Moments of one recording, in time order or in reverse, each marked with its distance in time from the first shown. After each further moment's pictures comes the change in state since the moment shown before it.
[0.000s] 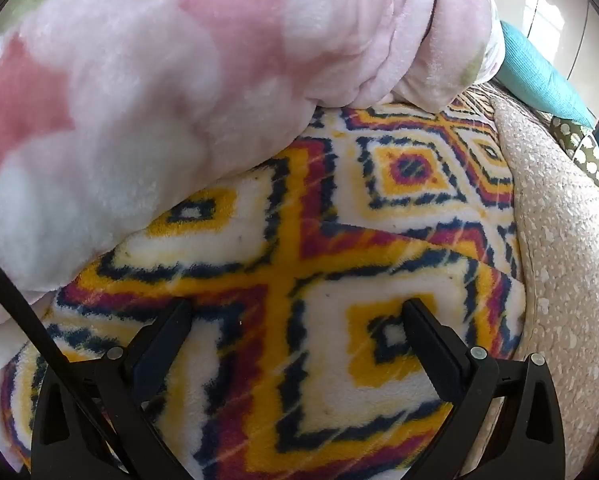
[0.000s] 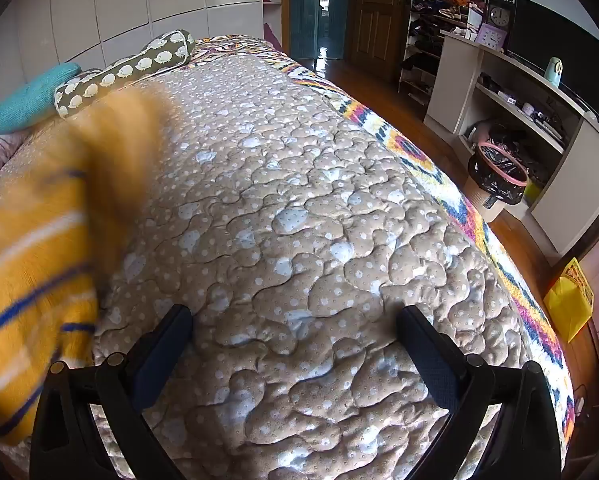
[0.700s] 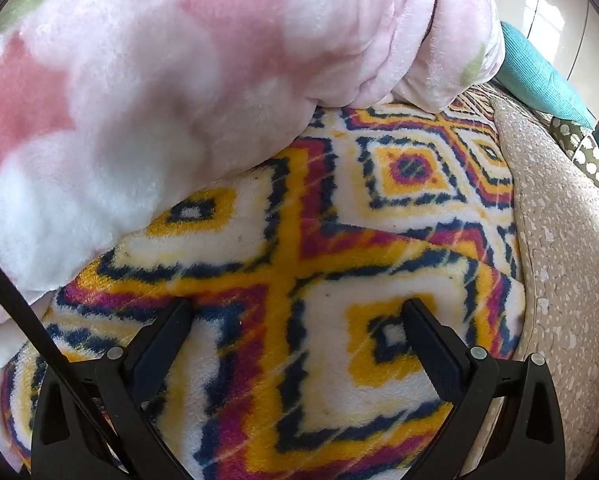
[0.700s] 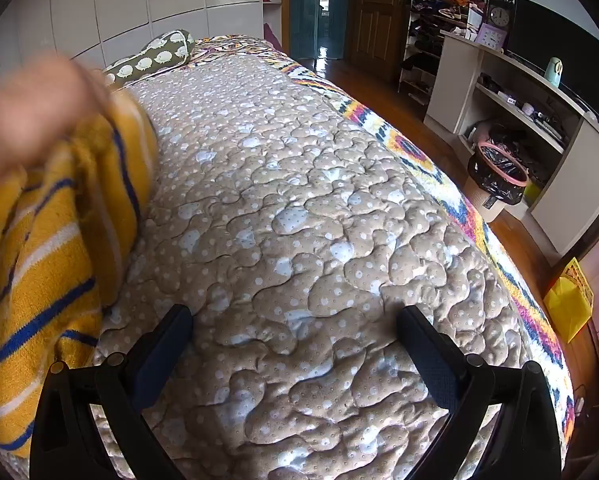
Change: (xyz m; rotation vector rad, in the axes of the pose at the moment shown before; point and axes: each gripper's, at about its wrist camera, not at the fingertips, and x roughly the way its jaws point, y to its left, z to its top) left arm 0.001 0.002 -0.001 -0.015 0.002 -0.022; right arm 0.000 0.000 0.000 0.001 0.002 0.001
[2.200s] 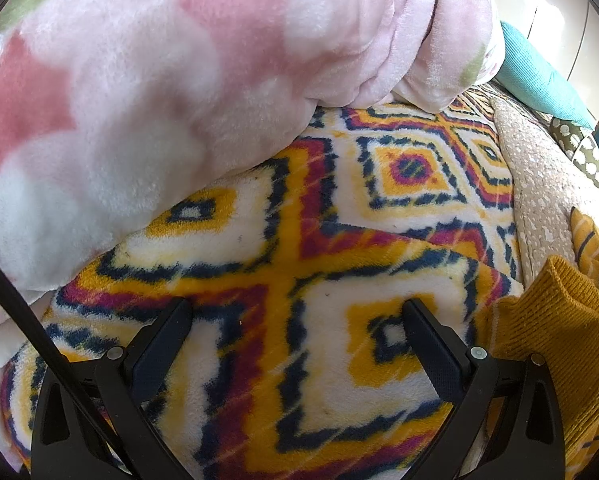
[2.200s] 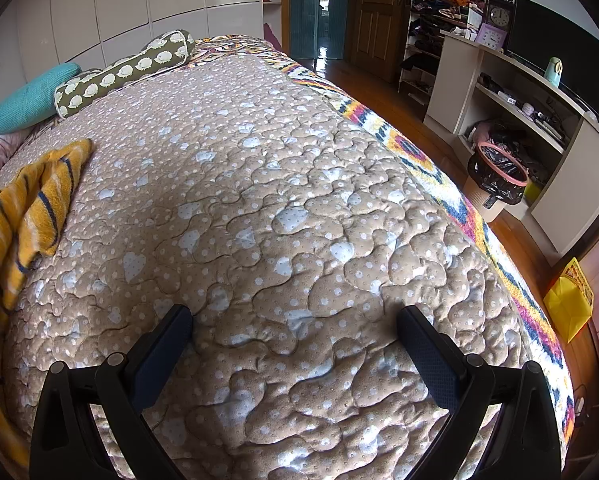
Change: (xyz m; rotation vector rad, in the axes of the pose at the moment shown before) left arm 0.000 -0.001 0.001 -0.001 0.001 -0.001; right arm 0.000 0.000 0.000 0.000 0.000 0.000
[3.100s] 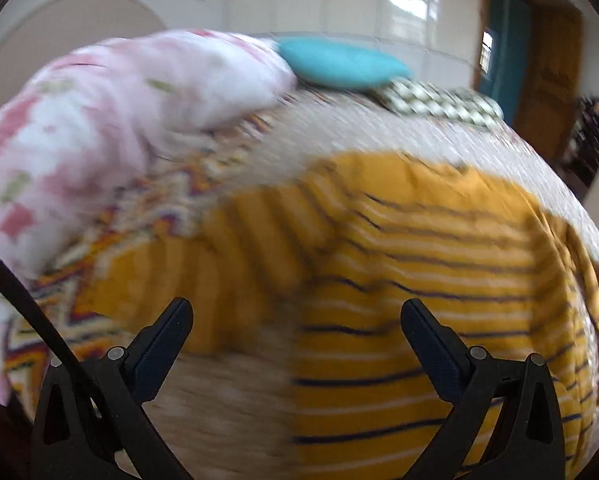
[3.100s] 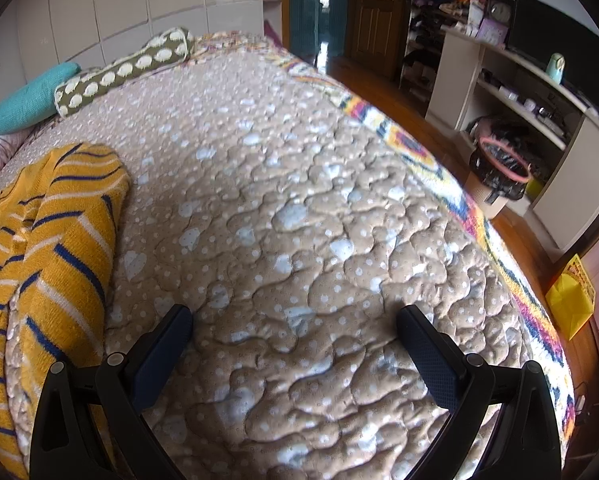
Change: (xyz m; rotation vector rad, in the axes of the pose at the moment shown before) left arm -0.170 -0.214 -0.137 0.375 -0.166 -0.221; right arm 0.003 -0.009 0.006 -0.006 0.073 0.038
